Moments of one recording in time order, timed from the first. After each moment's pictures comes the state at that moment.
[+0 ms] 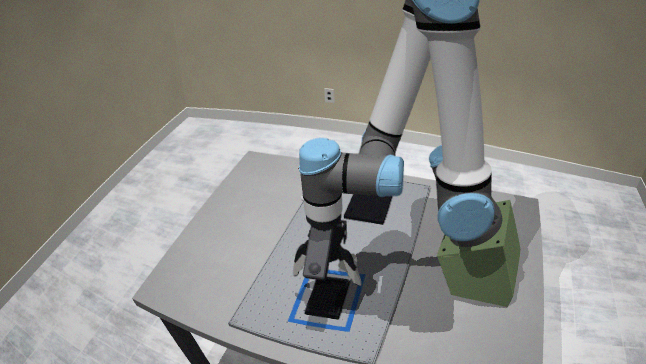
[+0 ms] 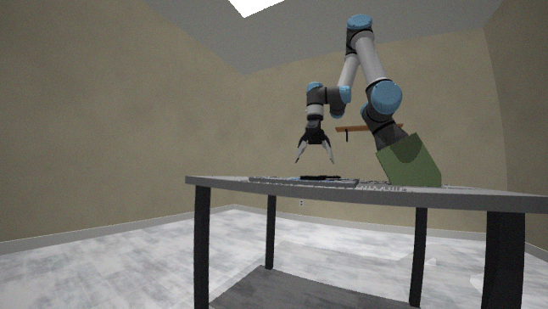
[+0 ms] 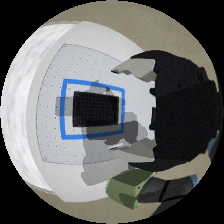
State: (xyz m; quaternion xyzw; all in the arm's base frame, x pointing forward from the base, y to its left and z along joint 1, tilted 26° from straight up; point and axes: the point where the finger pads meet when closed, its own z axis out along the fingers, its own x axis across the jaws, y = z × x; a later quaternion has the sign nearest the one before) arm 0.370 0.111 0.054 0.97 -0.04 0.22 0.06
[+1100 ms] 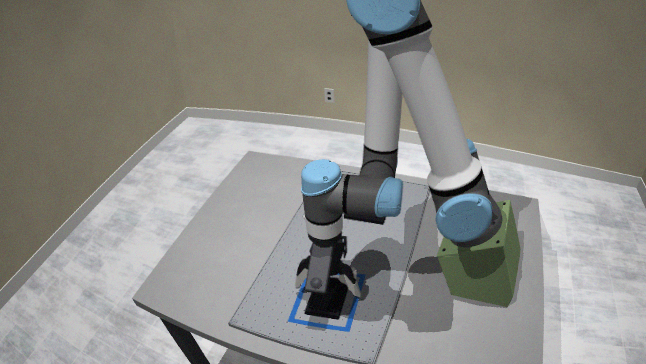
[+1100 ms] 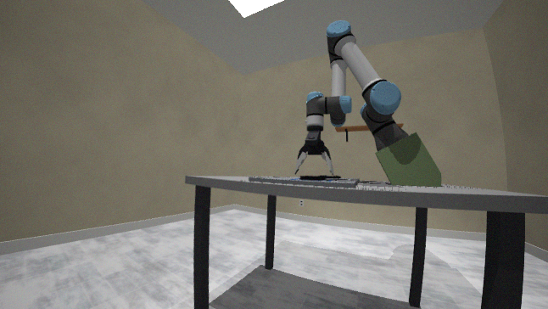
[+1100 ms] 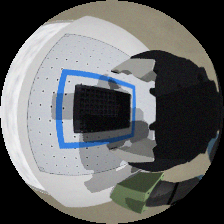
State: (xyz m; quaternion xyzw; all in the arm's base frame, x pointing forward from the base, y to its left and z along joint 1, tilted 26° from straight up) arm 0.391 0.105 0.011 0.97 -0.04 0.22 0.06
